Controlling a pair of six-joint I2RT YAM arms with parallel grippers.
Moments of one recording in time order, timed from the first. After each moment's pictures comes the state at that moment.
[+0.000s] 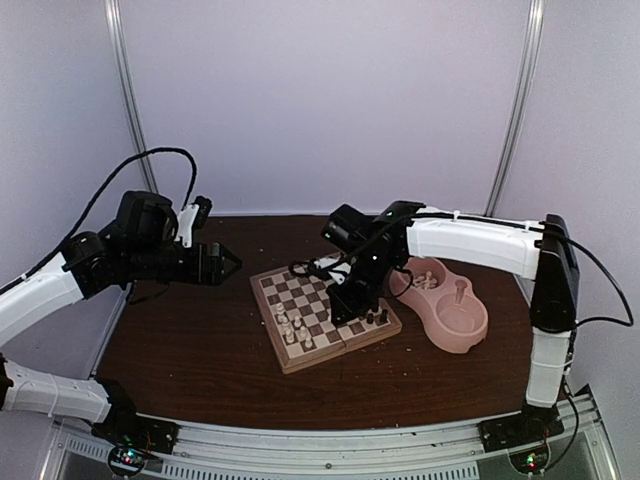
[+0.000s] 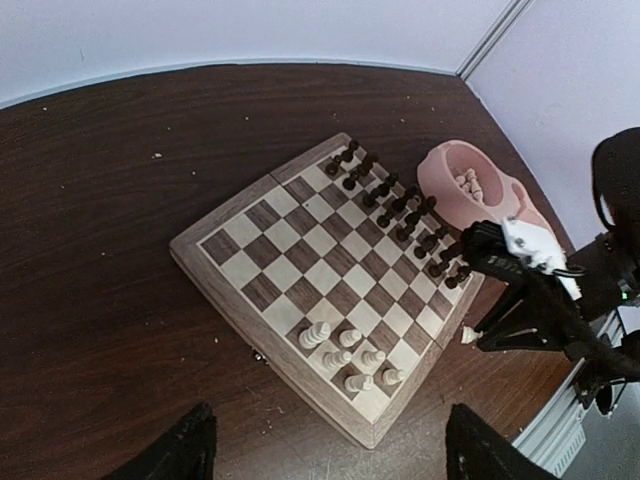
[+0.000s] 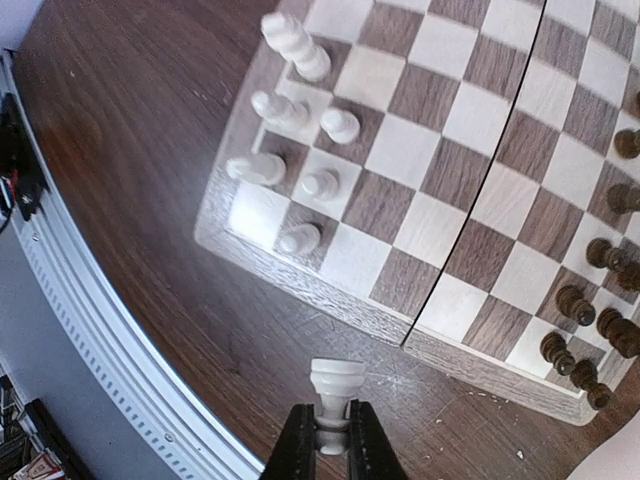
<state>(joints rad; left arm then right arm) -0.68 1.05 0.99 -0.53 0.04 -0.43 0.92 1.92 1.70 -0.98 -0.24 0.21</state>
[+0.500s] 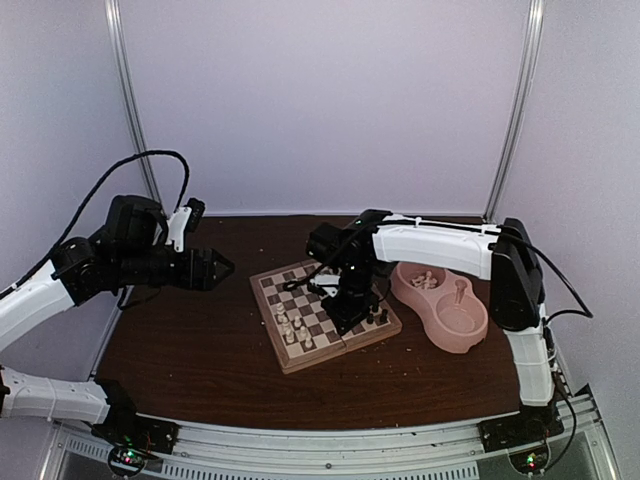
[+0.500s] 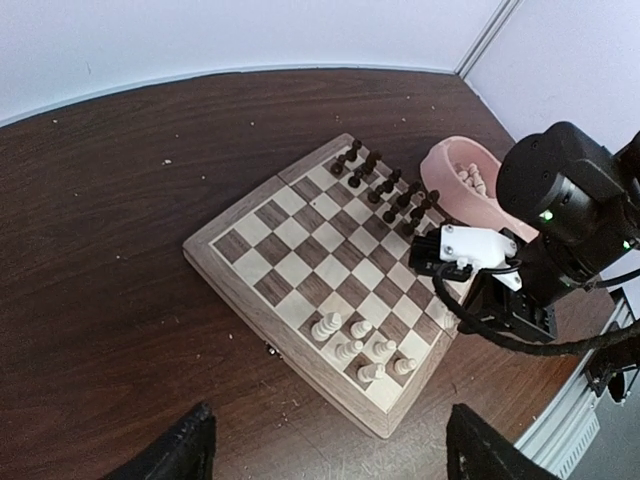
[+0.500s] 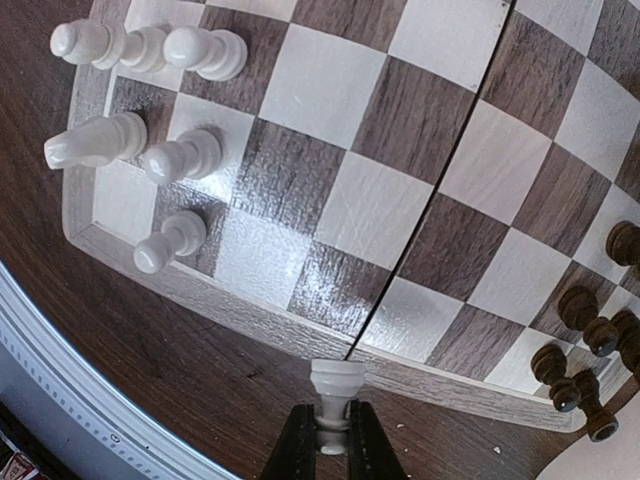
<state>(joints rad) -0.68 0.98 0.97 -0.57 0.02 -0.37 0.92 2.16 1.89 -1.19 -0.15 0.19</state>
